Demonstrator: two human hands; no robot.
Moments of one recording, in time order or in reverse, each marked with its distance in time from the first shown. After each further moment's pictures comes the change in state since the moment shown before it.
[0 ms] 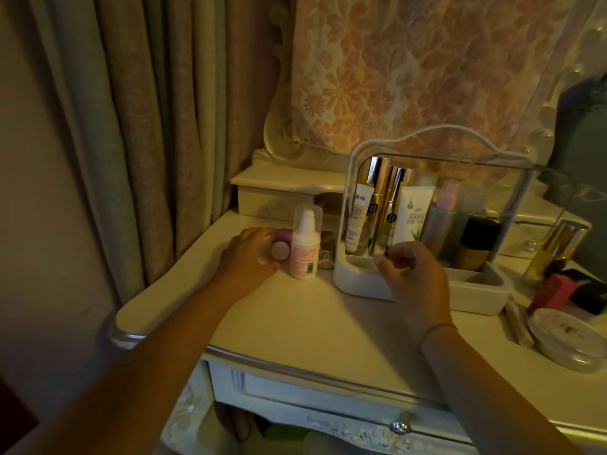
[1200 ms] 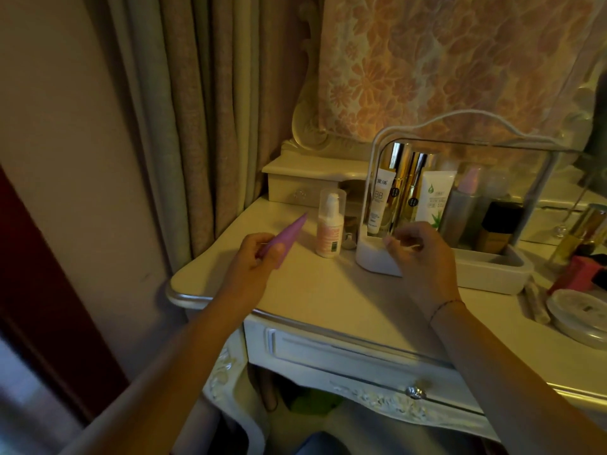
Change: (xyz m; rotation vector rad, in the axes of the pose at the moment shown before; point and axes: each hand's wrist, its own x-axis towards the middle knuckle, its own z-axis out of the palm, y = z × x) left_hand -0.091 0.014 -0.034 -0.563 0.115 -0.128; right_hand -0.017 -0.020 -0.003 0.083 -0.089 -0.076
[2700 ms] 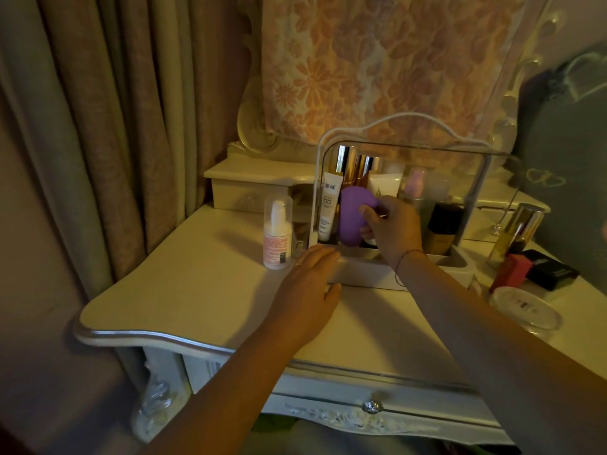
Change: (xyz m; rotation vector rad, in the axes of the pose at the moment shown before) left_hand 0.000 0.025 0.131 0.450 -0.245 0.528; right_hand 0.076 0.013 -0.014 -0.018 0.043 0.088
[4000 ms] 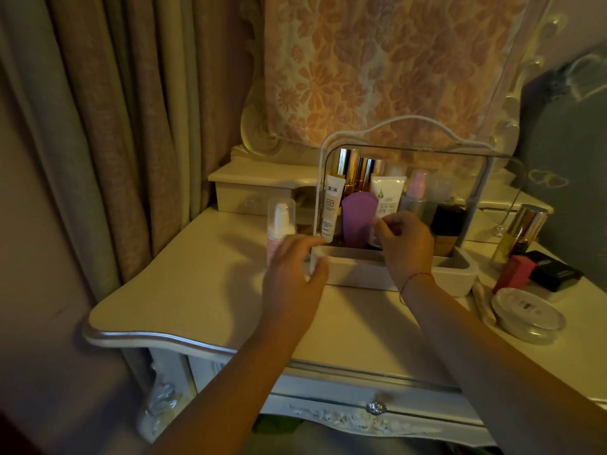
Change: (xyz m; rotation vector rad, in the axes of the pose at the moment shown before) left_hand -0.001 0.005 -0.019 -0.199 0.371 -0.142; right_hand -0.019 0.016 -0.003 -0.037 0.183 0.053
